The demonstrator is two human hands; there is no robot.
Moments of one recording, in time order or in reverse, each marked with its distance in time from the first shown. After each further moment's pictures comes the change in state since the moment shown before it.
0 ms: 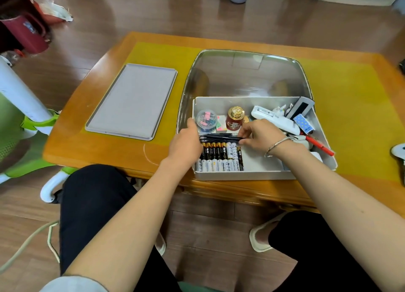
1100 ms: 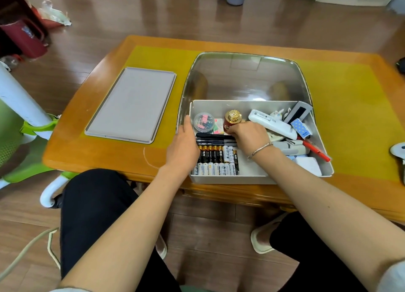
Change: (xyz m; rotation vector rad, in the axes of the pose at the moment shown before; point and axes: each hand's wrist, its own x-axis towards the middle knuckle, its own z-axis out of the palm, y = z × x) left_hand -0.004 -0.006 0.001 -0.106 0.048 0.015; right_hand 0.013 -0.026 0.020 -0.390 0.162 -0.048
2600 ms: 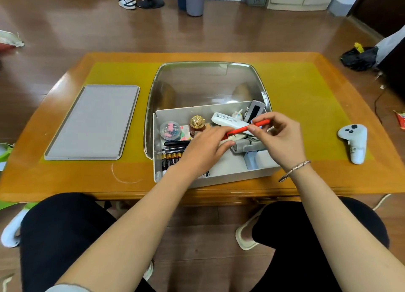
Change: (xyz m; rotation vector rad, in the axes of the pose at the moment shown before) left_hand -0.010 0.093 0.025 -0.111 -0.099 0.754; right_hand -0.113 0.063 -0.062 1.063 0.620 0.311
